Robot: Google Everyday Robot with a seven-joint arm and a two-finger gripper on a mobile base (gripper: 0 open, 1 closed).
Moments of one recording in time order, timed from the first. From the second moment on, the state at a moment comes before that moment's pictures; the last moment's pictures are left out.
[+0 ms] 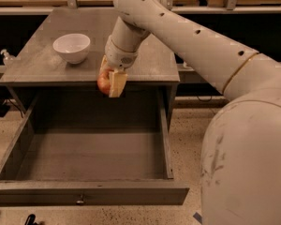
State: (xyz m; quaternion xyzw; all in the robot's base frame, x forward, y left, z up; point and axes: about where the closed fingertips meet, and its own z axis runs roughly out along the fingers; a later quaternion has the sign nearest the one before) arm 0.657 0.085 0.816 -0.81 0.54 0.08 0.20
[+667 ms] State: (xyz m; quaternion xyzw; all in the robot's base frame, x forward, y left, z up) arm 0.657 0.085 0.816 -0.81 0.54 0.08 0.20
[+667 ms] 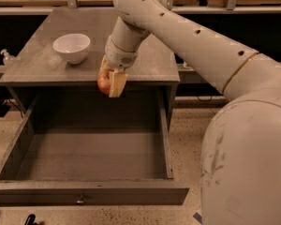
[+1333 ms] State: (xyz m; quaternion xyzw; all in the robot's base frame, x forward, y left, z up) arm 0.654 0.085 0.817 -0.82 0.54 0.08 0.20
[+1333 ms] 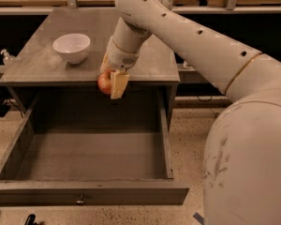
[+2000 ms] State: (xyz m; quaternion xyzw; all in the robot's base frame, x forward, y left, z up) arm 0.642 0.113 0.878 -0.85 0.49 0.04 0.19
